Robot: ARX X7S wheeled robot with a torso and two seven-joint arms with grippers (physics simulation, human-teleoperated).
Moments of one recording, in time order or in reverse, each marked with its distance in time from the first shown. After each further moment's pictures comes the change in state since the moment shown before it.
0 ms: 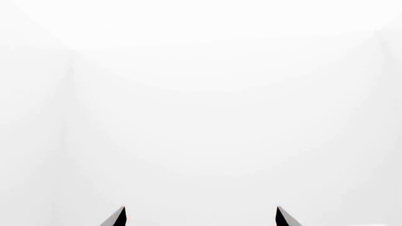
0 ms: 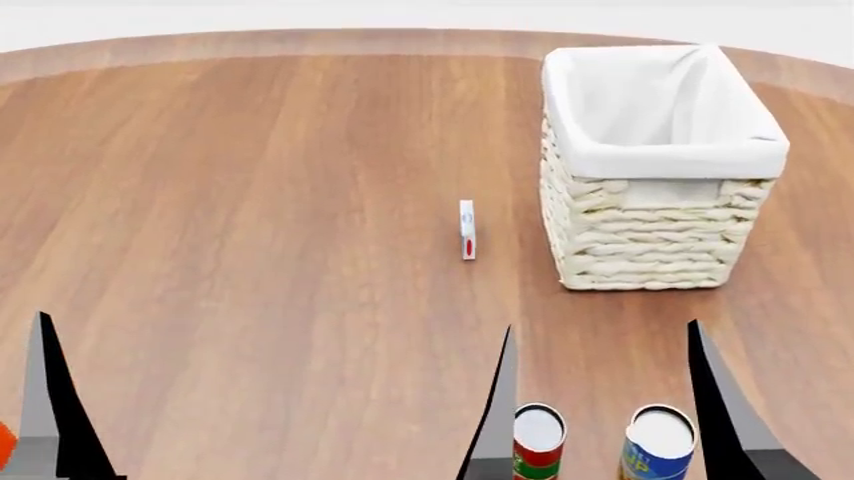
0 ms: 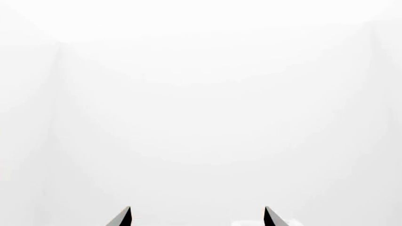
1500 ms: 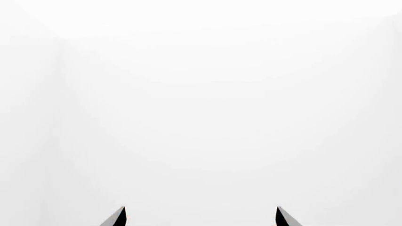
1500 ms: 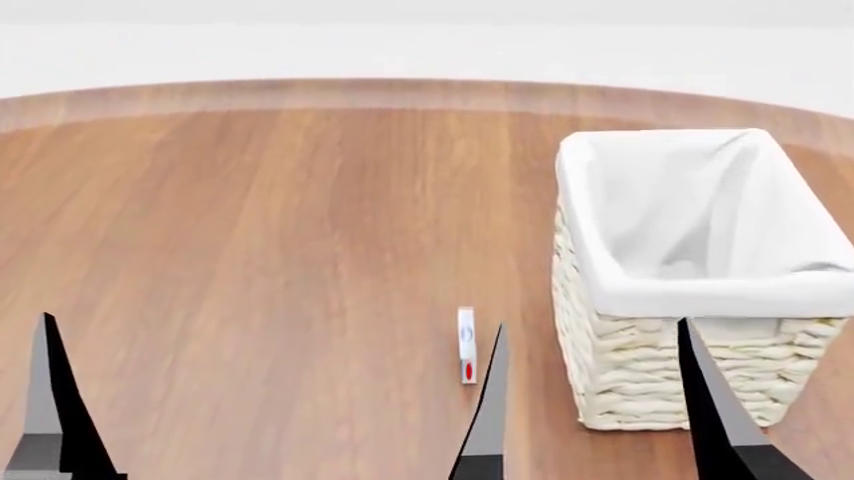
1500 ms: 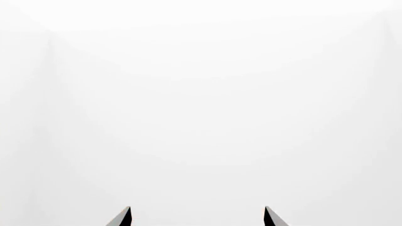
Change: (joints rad) left arm -0.011 -0.046 0.017 -0.028 -0.031 0.008 -0.040; right arm 0.017 0.038 -0.043 0.012 0.004 -0.001 0.051
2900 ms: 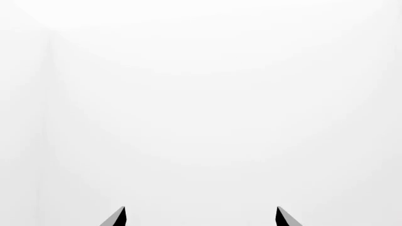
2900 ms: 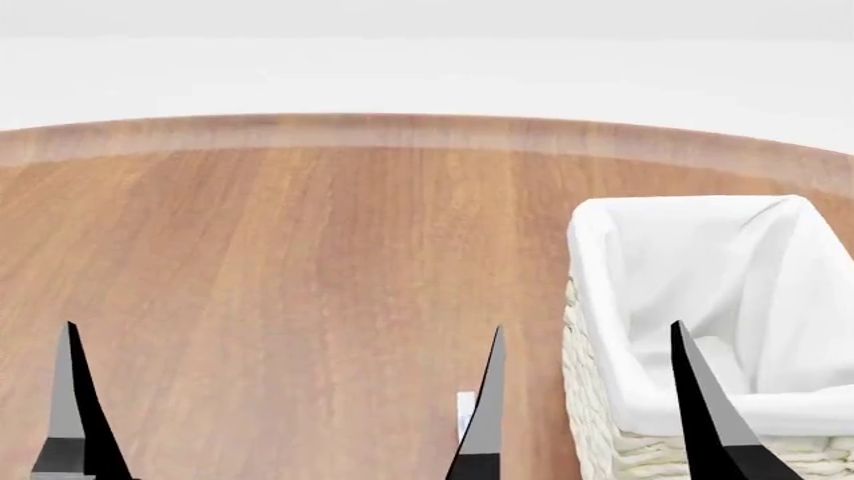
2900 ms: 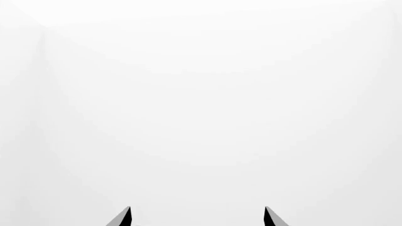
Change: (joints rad) left arm -0.008 -0.030 0.036 -0.039 0.007 0.005 -0.029; right arm 0.009 0.026 -0.032 0.033 0.014 -0.027 0.040
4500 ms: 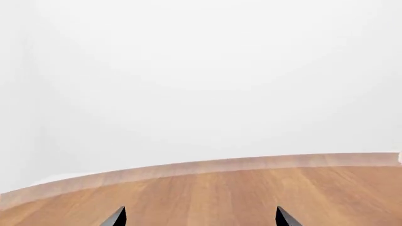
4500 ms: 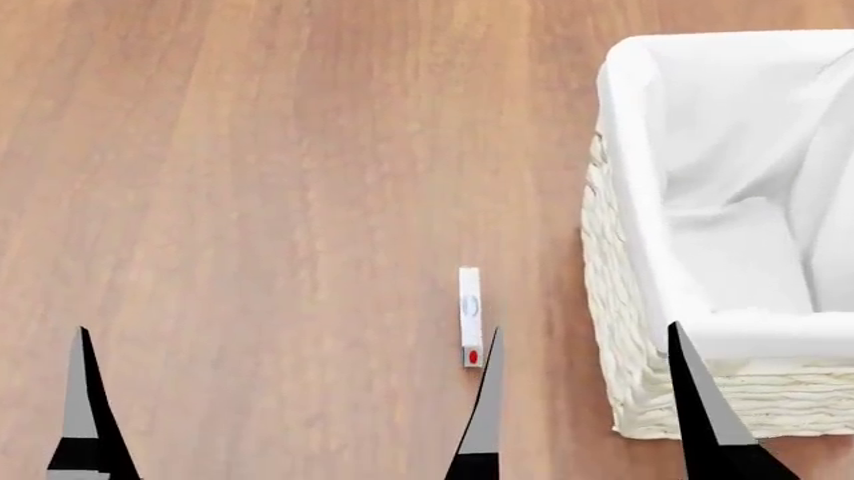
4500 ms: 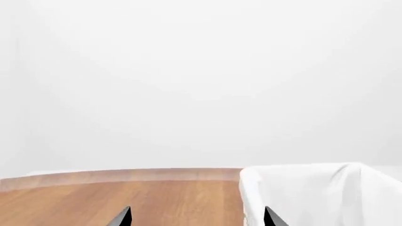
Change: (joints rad) left arm -0.012 -0.031 0.033 -0.024 -0.005 -0.013 -0.042; right arm 0.011 0.043 -0.033 0.016 0.020 -0.019 0.047
